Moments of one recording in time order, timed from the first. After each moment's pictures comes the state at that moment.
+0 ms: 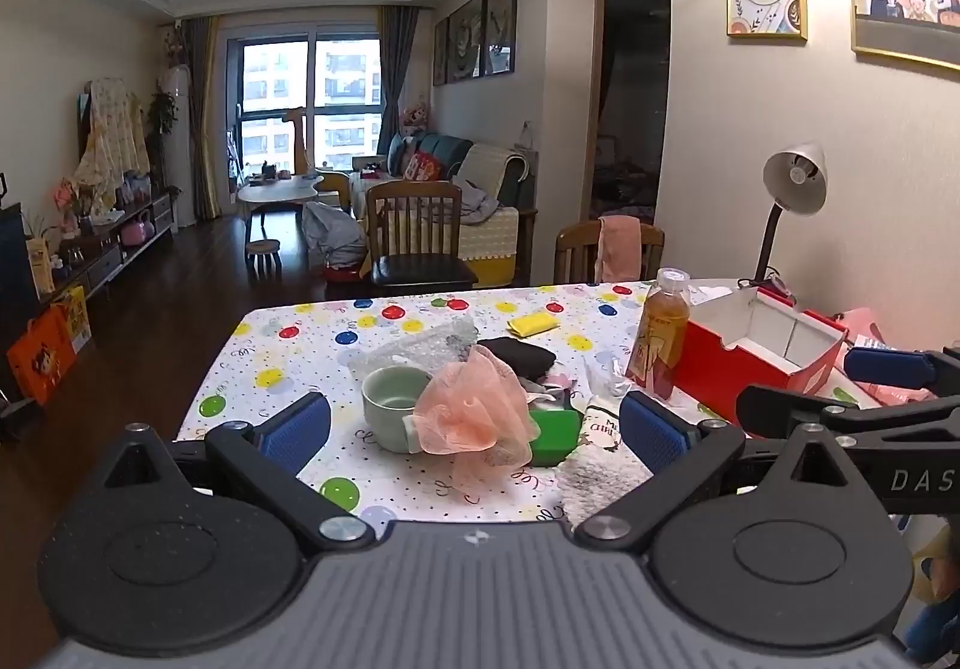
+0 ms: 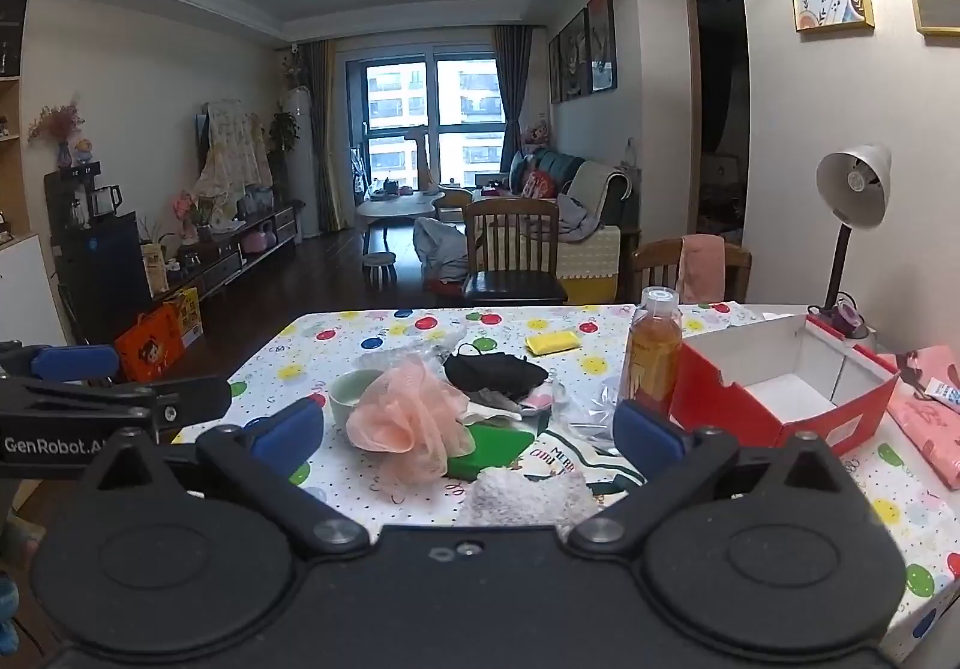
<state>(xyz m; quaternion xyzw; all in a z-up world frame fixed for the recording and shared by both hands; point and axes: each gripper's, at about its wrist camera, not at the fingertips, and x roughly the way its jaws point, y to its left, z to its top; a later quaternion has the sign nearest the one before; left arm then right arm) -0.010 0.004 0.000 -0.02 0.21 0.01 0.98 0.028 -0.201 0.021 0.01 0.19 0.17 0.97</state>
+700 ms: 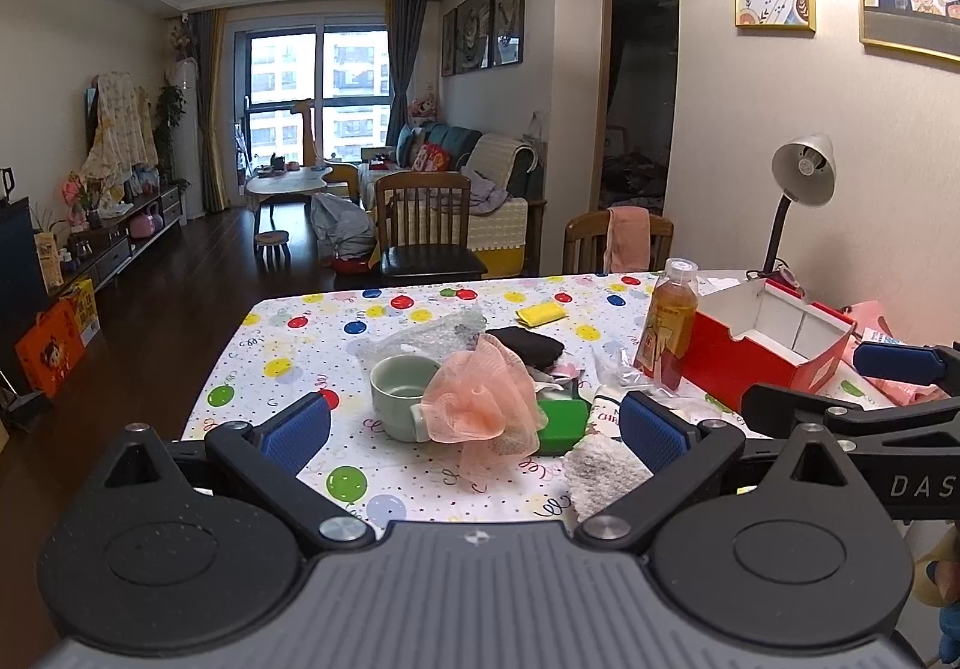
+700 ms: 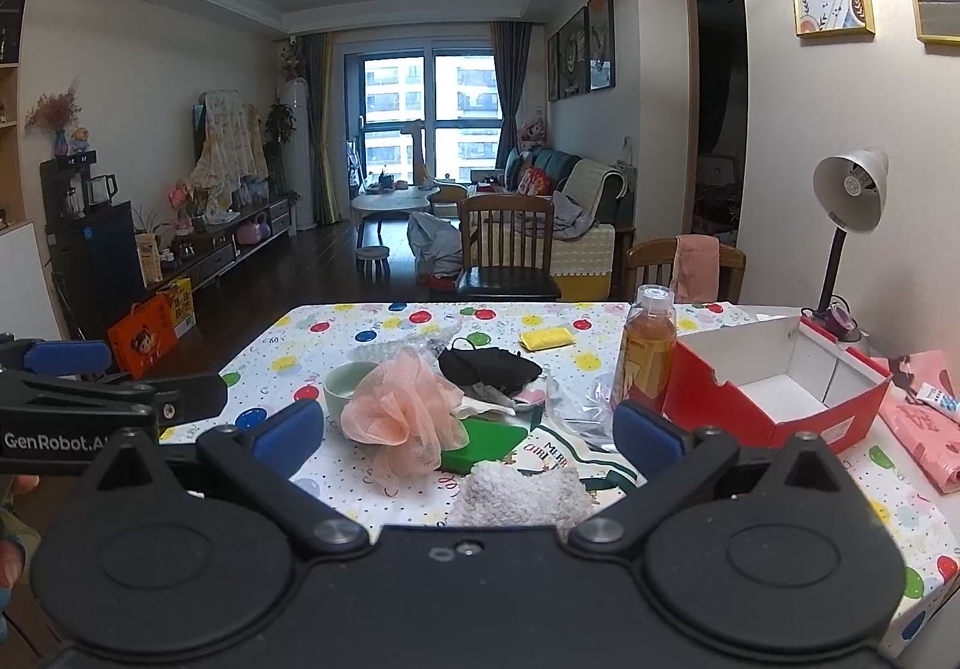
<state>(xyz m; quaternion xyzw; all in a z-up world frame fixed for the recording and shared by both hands) -0.010 0.001 0.001 -0.01 0.21 0.01 0.98 0.022 -0.194 0.013 0.00 0.19 0.16 0.97</state>
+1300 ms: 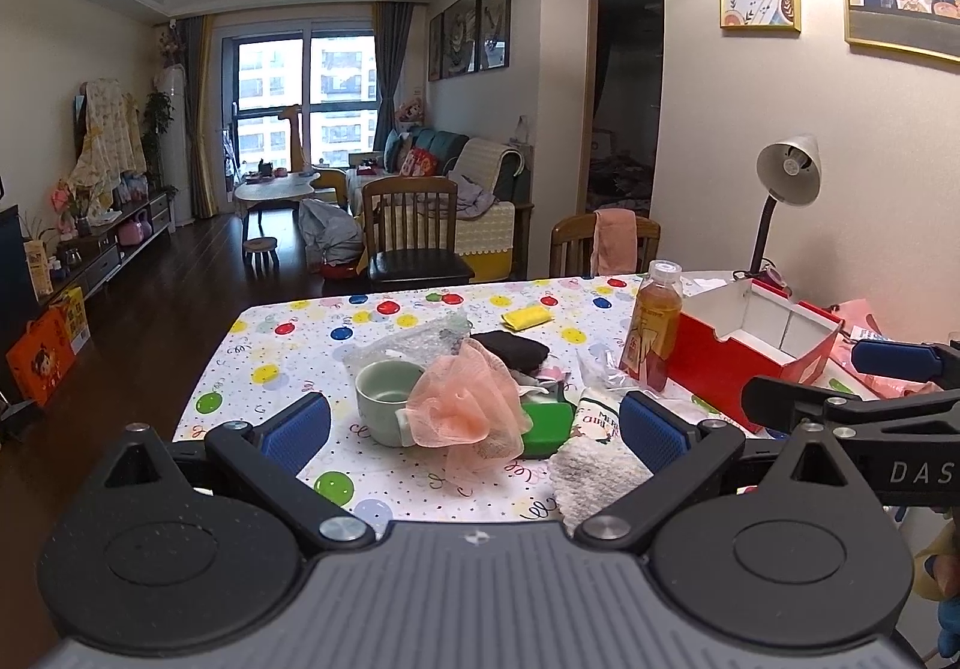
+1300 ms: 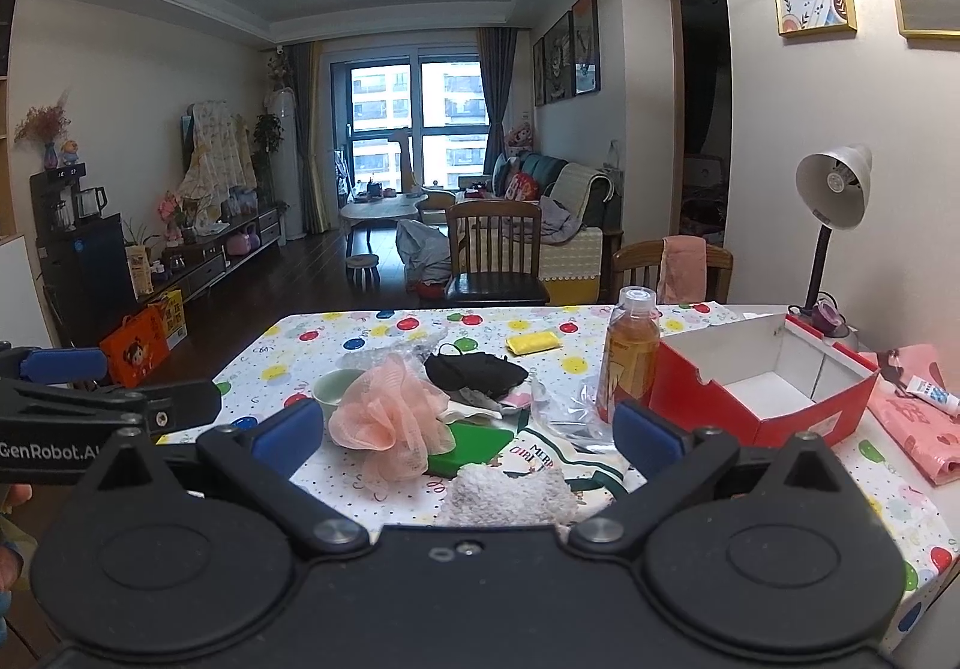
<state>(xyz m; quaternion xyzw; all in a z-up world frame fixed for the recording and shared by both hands) -0.014 -0.003 0.001 -0.01 0.21 0.00 0.98 0.021 -0.201 0.012 0.00 0.19 0.15 0.97</state>
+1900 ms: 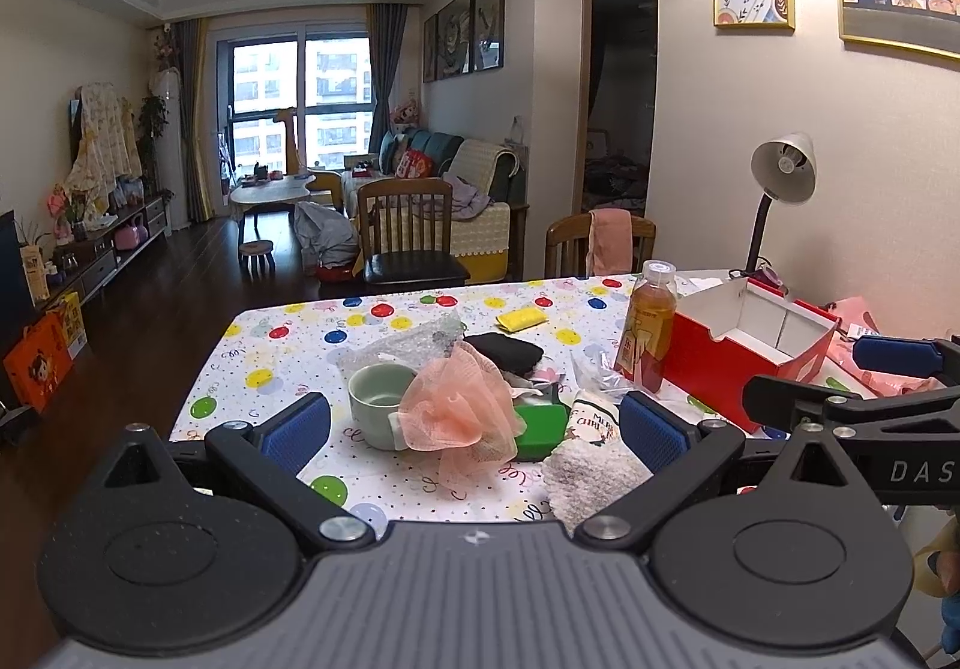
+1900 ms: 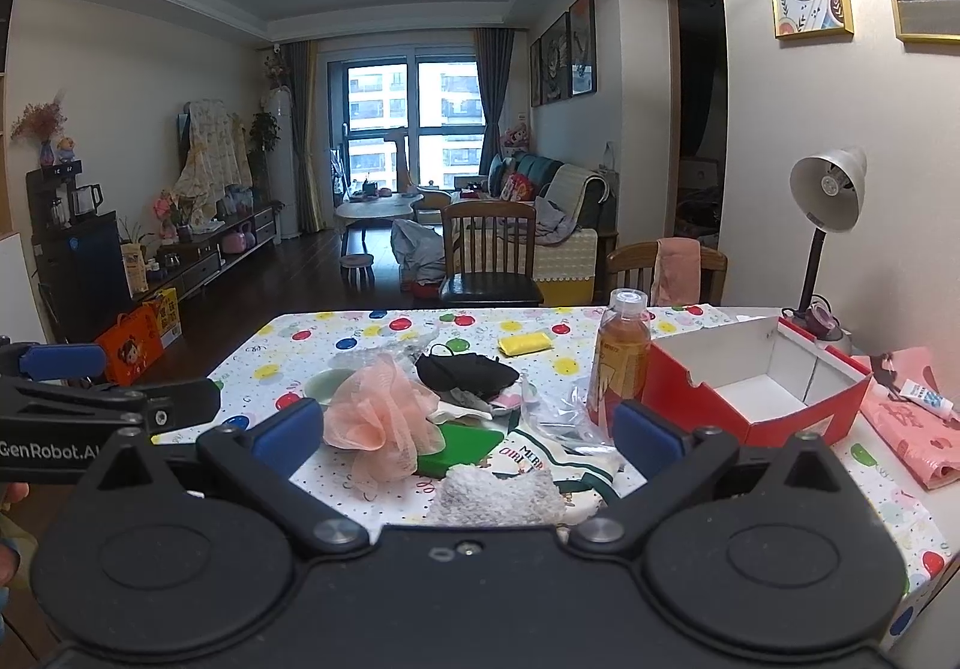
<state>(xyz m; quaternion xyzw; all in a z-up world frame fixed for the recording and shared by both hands) -0.012 -0.006 0.002 -0.01 0.21 0.00 0.98 0.023 -0.206 0.012 0.00 0.19 0.15 0.97</state>
